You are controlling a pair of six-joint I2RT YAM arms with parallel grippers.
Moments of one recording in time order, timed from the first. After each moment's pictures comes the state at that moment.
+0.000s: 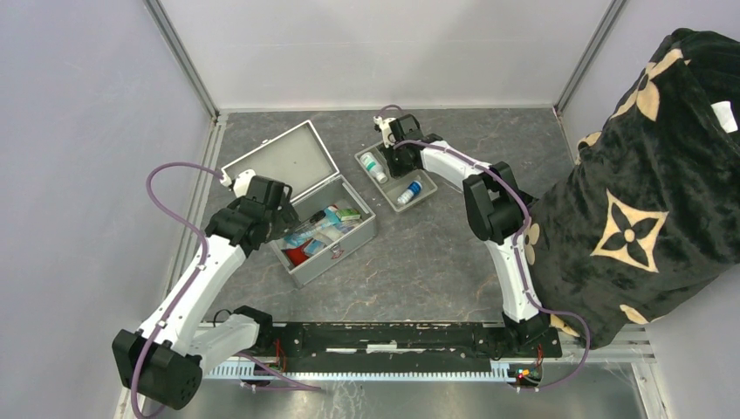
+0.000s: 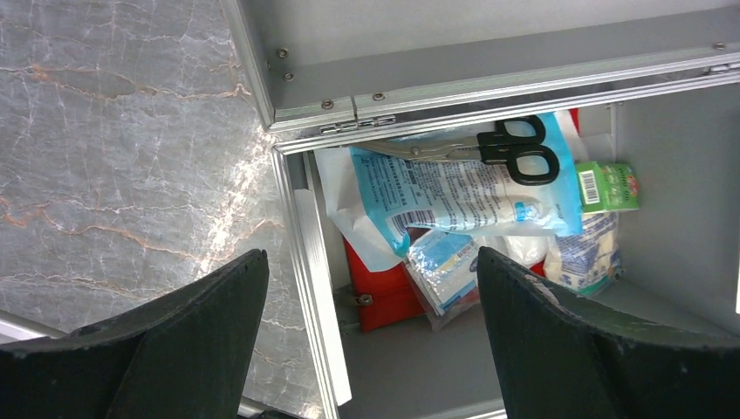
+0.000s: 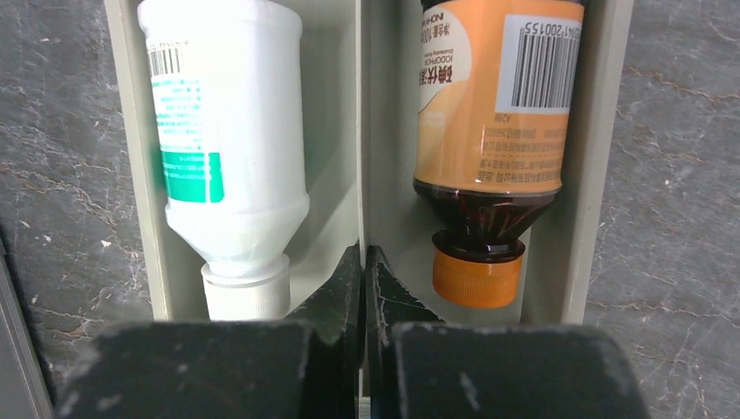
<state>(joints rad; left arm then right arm) -0.34 1.00 0.92 -0.90 -0.42 -0.77 0.50 2.33 1.86 -0.44 -0.08 -0.03</state>
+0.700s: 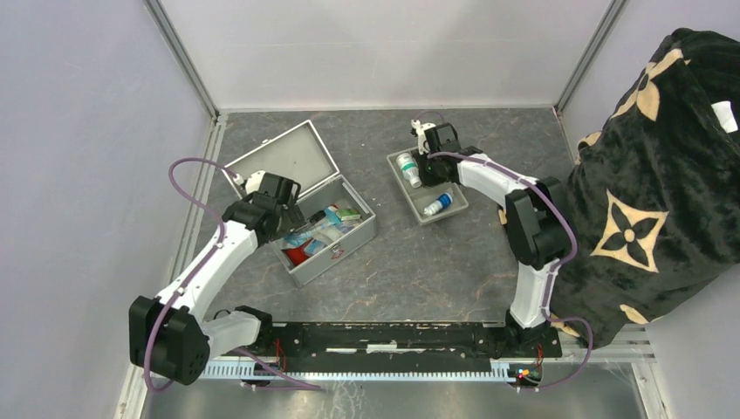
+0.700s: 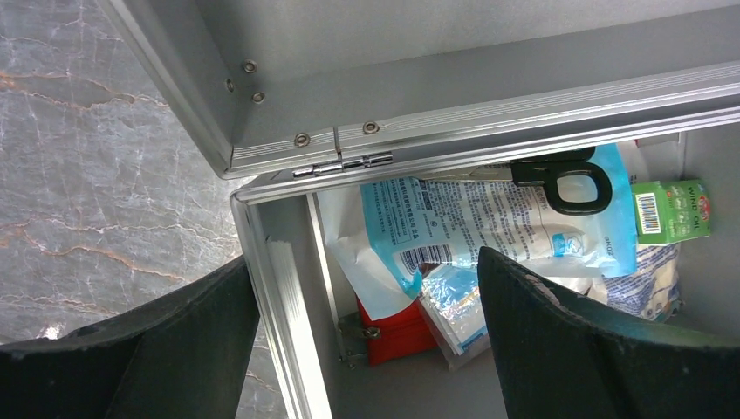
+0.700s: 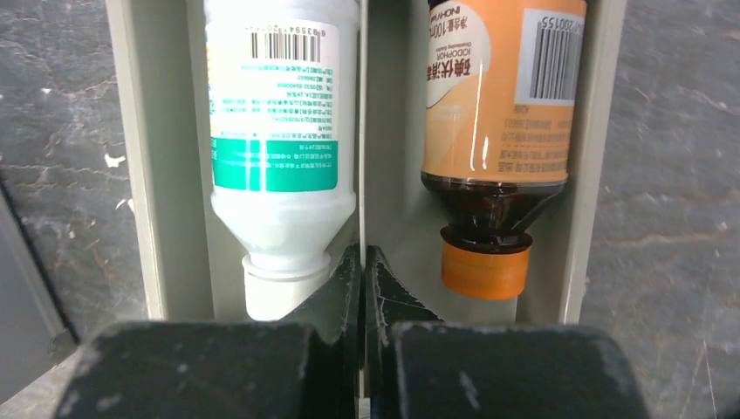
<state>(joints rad) -0.32 1.14 0.87 -0.79 -0.40 -0.74 0.42 1.96 1.41 -0.35 -0.03 0.04</state>
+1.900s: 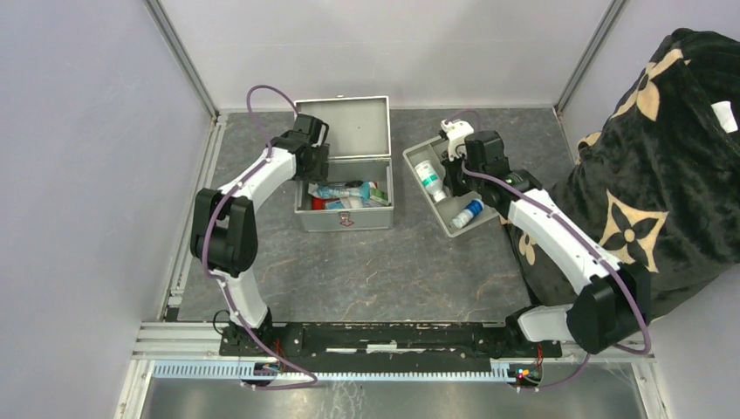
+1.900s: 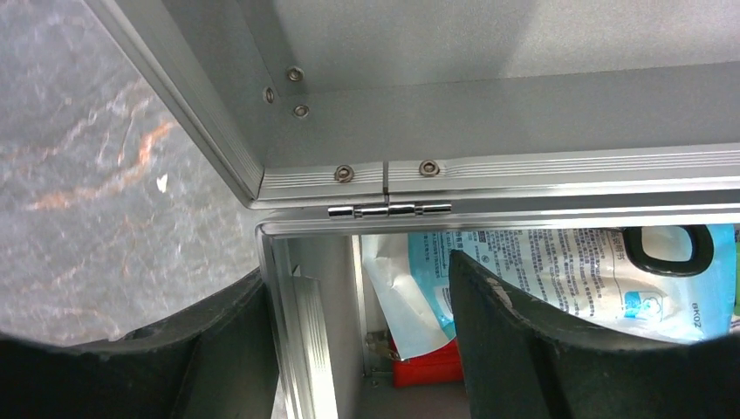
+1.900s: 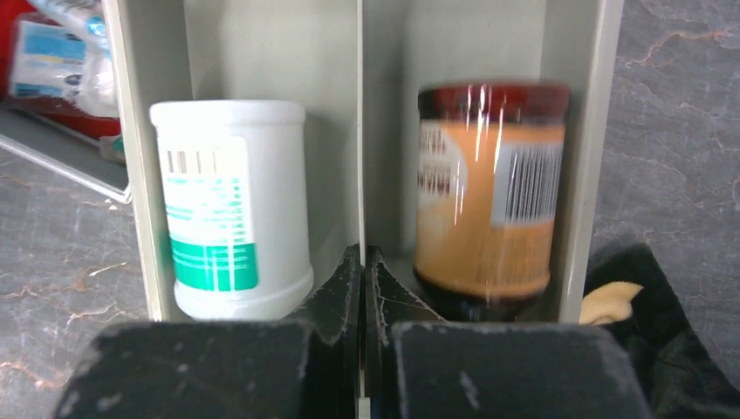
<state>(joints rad) -0.30 1.83 1.42 -0.62 -0.24 -0.19 0.41 1.36 1.13 -0.45 -0.02 -0.04</state>
